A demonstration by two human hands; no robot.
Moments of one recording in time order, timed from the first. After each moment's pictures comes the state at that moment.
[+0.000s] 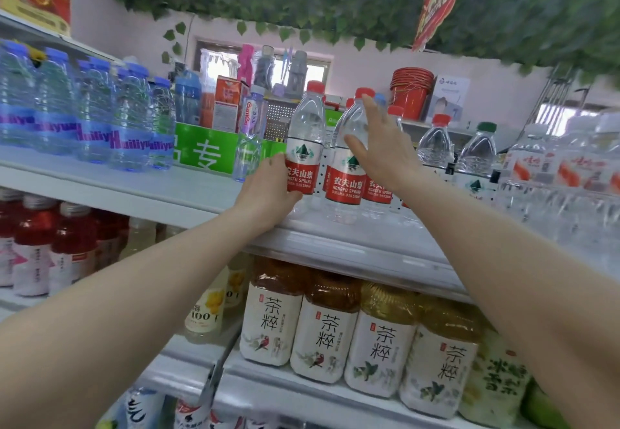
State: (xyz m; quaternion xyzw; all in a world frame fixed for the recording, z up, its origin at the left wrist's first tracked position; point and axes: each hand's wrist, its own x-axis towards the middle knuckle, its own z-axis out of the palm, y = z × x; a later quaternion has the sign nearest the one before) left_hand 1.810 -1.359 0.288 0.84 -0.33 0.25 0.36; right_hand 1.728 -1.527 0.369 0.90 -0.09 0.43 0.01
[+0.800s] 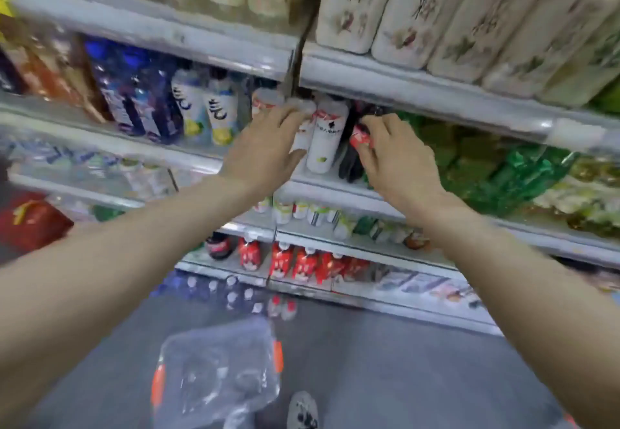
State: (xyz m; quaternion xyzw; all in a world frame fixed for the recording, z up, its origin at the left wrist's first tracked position) left_hand 1.706 -1.198 -0.051 0.84 -0.46 0.15 0.24; right_hand 1.584 -1.388 -0.037 0.97 -0.09 0.24 0.05
